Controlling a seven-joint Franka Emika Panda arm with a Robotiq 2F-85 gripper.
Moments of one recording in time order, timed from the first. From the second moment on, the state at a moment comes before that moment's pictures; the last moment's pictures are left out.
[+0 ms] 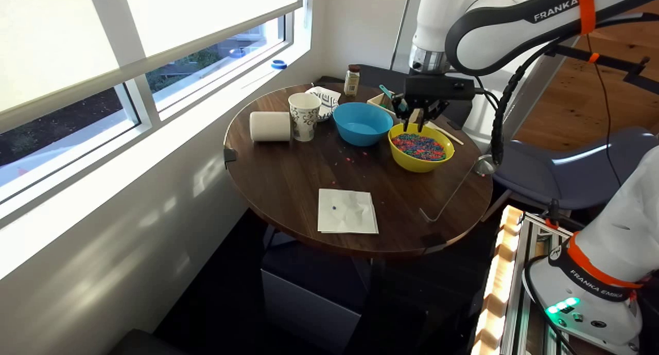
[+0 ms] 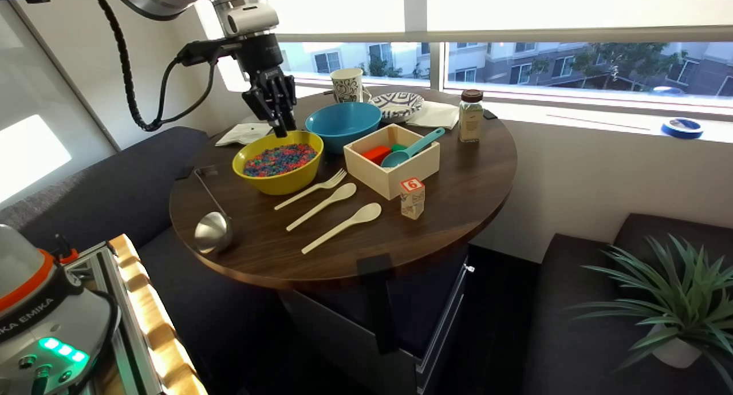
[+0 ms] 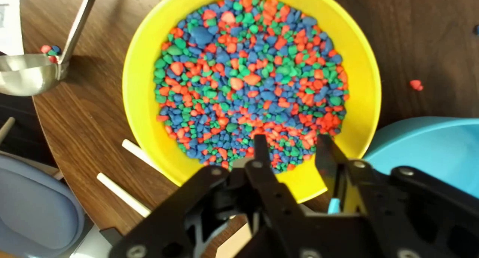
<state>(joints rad) -0.07 -0.20 0.01 -2.40 -0.23 2.19 1.10</state>
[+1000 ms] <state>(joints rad) -0.01 -0.56 0.03 -2.54 -0.11 2.11 0.39</state>
